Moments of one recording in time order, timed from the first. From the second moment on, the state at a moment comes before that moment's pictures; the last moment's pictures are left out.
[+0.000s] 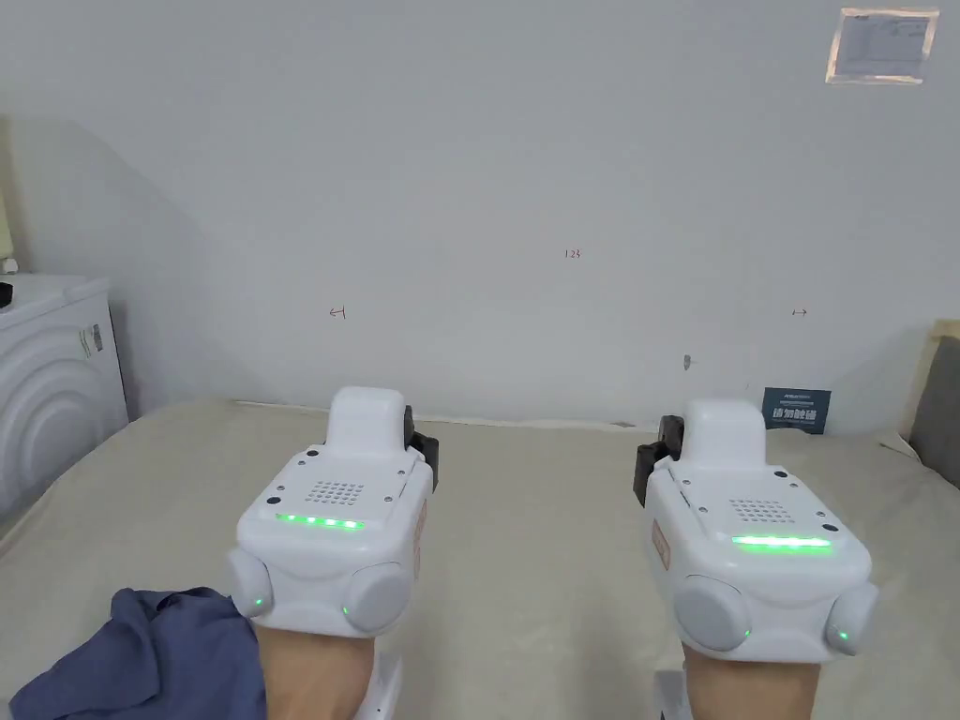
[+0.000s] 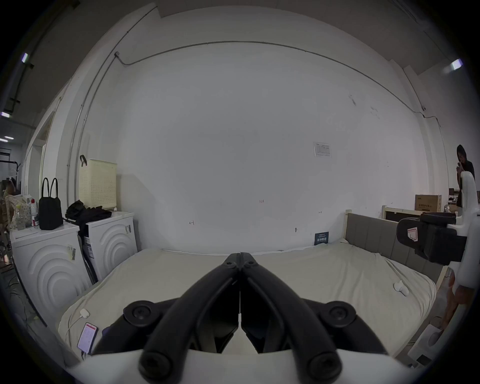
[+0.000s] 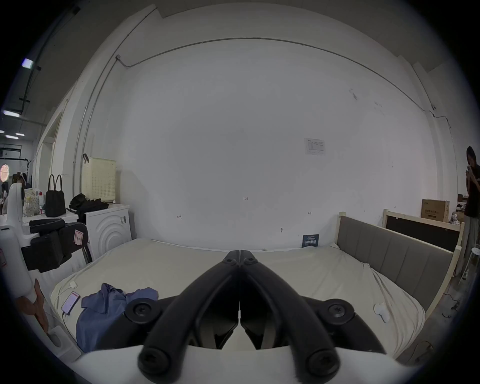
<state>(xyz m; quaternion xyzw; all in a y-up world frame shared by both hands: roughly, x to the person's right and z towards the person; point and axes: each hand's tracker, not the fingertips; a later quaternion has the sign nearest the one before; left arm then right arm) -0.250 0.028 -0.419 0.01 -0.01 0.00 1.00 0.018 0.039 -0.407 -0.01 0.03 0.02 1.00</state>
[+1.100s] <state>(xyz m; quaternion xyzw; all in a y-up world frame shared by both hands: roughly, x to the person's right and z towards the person) -0.270 0.043 -0.394 0.00 0.03 -0.01 1.00 0.008 0.040 -0.405 0.00 0.05 0.01 1.00</state>
